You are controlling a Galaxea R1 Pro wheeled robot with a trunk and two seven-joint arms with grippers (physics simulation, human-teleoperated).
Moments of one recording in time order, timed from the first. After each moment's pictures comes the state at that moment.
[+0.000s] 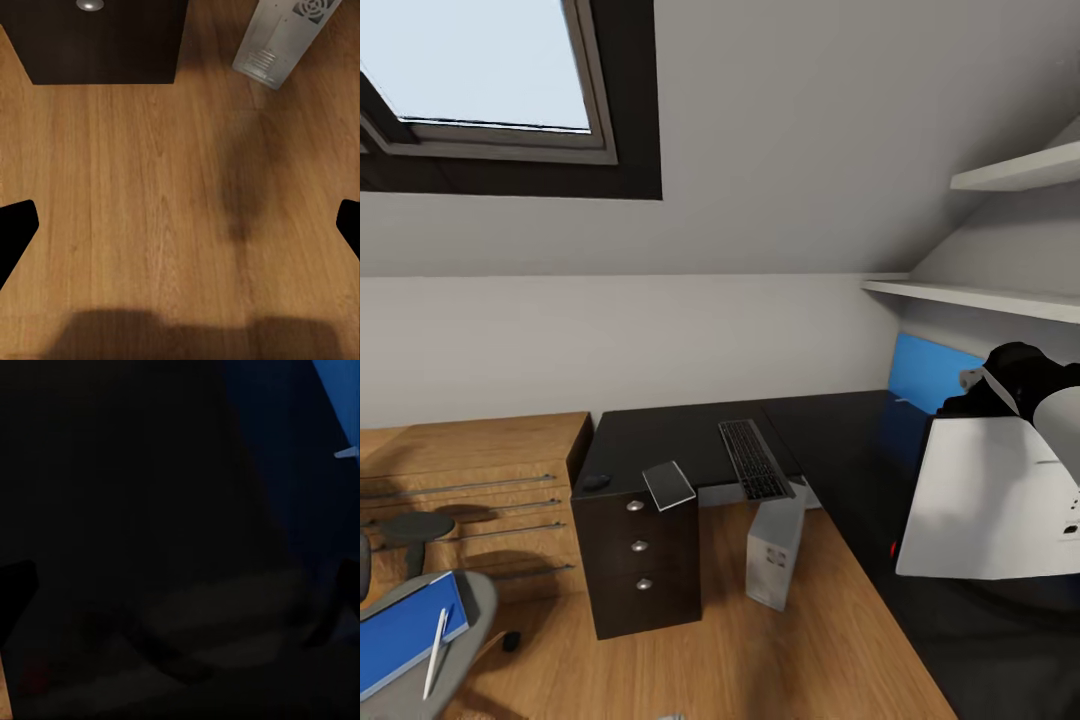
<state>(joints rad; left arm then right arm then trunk) -0.07 0.06 -0.82 -0.96 0.74 -0.04 0.55 -1.50 -0.42 0.45 -0.12 0.05 0.84 0.36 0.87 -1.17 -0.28</state>
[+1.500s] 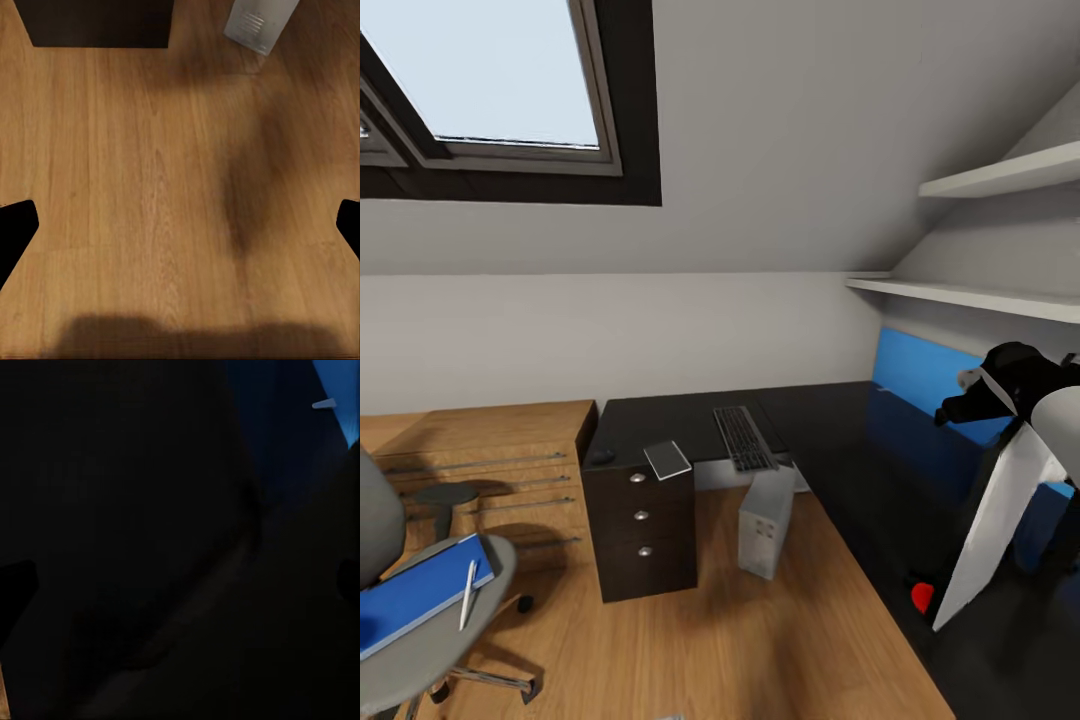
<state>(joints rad) -0.07 0.06 -0.82 -0.96 0.74 -0.04 0.55 -1.50 -0.42 0.45 -0.12 0.06 0.84 0.36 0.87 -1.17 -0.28</state>
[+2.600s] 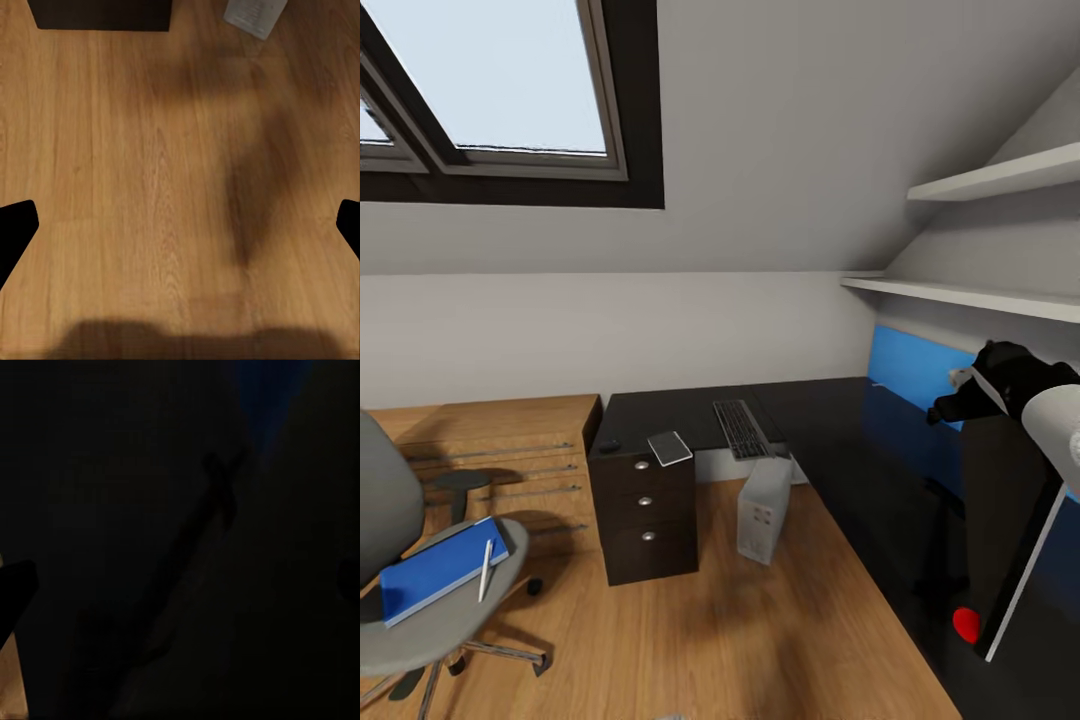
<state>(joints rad) -0.07 0.06 -0.82 -0.96 0.74 -0.04 0.54 -1.50 -0.40 0.45 -0.12 0.06 0.85 0.36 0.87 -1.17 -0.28</state>
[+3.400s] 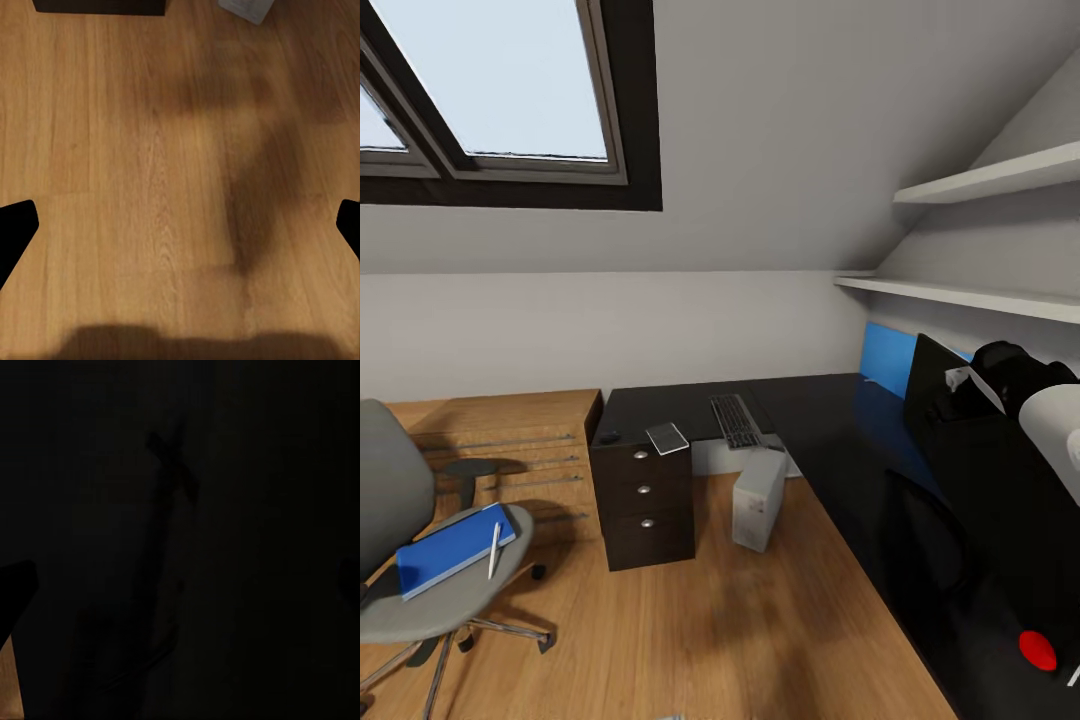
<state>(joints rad) -0.07 0.06 -0.82 -0.96 0.74 -0.04 0.55 -1.50 -0.39 0.45 -0.12 0.06 0.85 0.36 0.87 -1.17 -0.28</state>
